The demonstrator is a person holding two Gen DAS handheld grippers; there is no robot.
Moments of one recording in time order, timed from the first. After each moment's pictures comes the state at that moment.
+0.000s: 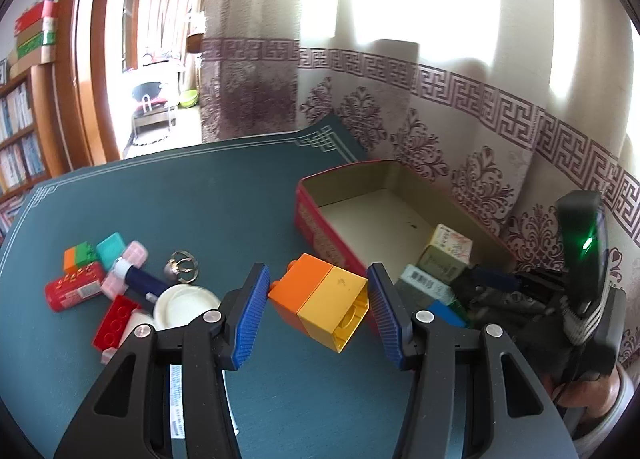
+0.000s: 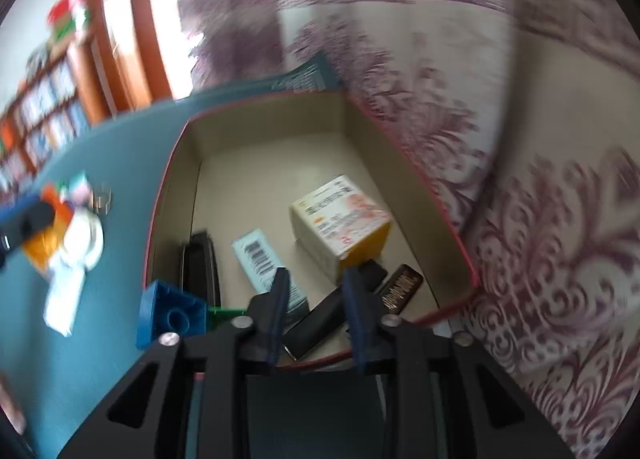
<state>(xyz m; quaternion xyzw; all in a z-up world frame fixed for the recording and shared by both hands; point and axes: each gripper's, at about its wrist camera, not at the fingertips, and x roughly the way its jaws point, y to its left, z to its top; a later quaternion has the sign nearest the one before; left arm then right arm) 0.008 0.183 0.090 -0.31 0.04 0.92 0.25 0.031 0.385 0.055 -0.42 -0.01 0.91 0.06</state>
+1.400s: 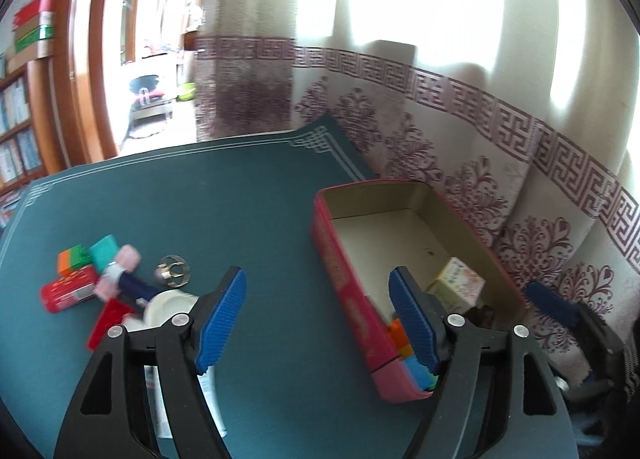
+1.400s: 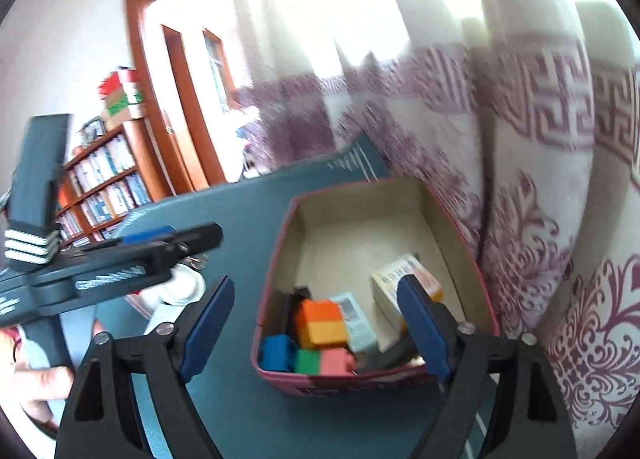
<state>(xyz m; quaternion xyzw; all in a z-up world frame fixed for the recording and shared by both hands) 0.001 0.182 0.099 -0.32 0.03 0.91 0.25 0.115 0.359 0.107 -0.21 0.09 0.97 -0.01</state>
